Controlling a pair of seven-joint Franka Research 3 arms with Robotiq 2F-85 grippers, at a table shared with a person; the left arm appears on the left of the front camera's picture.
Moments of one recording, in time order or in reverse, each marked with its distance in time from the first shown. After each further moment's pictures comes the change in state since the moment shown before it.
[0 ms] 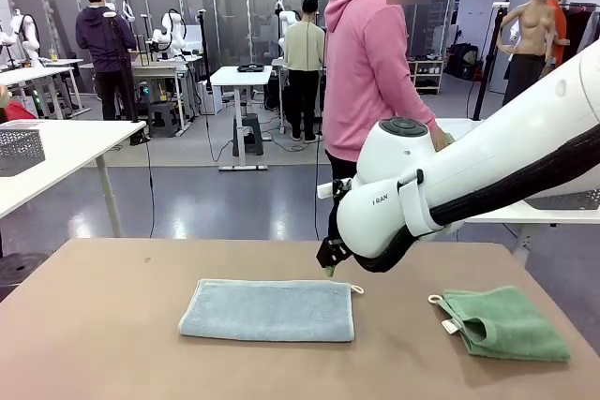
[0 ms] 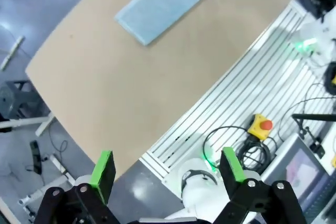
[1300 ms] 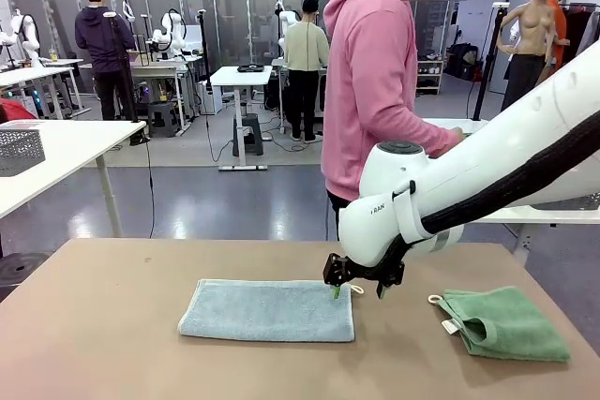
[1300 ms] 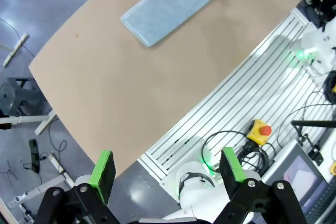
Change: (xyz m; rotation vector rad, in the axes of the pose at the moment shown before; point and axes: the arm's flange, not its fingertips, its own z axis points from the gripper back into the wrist) left arm -0.007 -0.002 0.007 0.015 -0.026 0.025; right arm -0.017 -0.008 -0.043 -0.005 0.165 -0.360
